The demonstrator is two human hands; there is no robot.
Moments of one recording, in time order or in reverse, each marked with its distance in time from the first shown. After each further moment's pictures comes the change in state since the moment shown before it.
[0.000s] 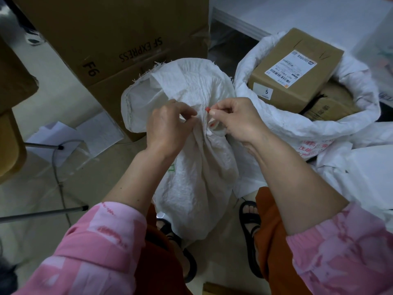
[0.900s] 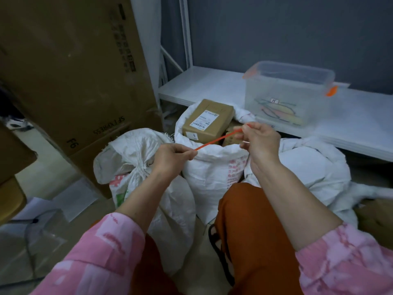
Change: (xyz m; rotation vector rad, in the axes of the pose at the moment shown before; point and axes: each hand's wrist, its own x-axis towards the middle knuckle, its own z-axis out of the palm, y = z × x) left_hand -0.091 0.182 -0.032 -0.551 -0.296 -0.219; right_hand -0.174 -0.015 -0.169 0.595 0.715 -0.128
